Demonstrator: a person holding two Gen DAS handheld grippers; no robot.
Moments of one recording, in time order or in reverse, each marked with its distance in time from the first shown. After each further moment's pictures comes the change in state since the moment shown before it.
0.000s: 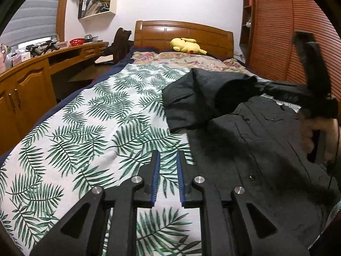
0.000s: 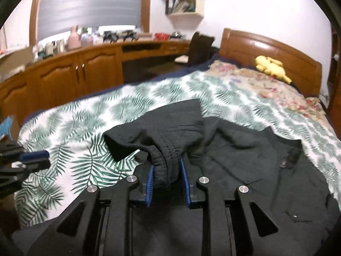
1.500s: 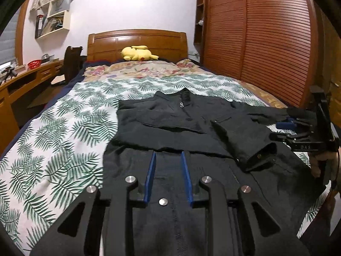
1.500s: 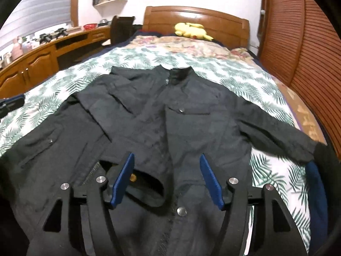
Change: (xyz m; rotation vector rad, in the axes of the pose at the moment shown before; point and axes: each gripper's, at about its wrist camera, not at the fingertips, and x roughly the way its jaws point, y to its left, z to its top) left arm -0.001 -0.148 0.024 0.160 -0.028 -0.216; right arm -0.173 -0.114 -0.152 0.237 0.159 -0.356
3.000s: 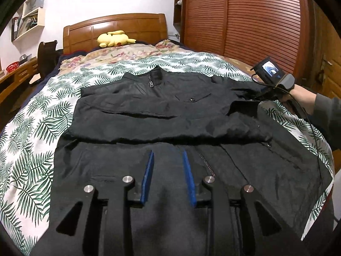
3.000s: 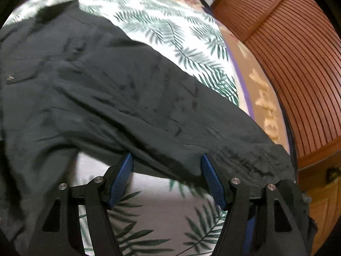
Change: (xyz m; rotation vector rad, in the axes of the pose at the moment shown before) left arm 0.069 -0.063 -0.004 0.080 0.124 -0.080; right arm 0.144 -0.223 0.014 -0.013 0.440 -0.471
